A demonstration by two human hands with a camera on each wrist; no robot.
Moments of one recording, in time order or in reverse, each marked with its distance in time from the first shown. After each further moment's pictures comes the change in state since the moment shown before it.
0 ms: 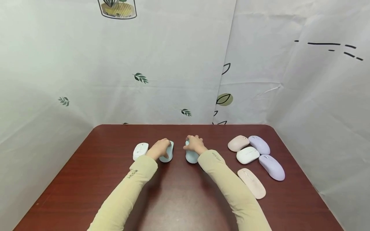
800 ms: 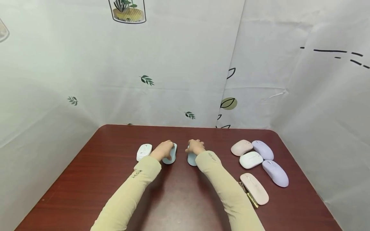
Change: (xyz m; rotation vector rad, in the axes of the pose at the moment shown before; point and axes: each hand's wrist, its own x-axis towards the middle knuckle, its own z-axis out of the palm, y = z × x) left_hand 0.000 0.000 0.001 -0.001 0.018 -0.018; right_hand 0.019 -0.012 0.011 -0.071 -0.070 0.146
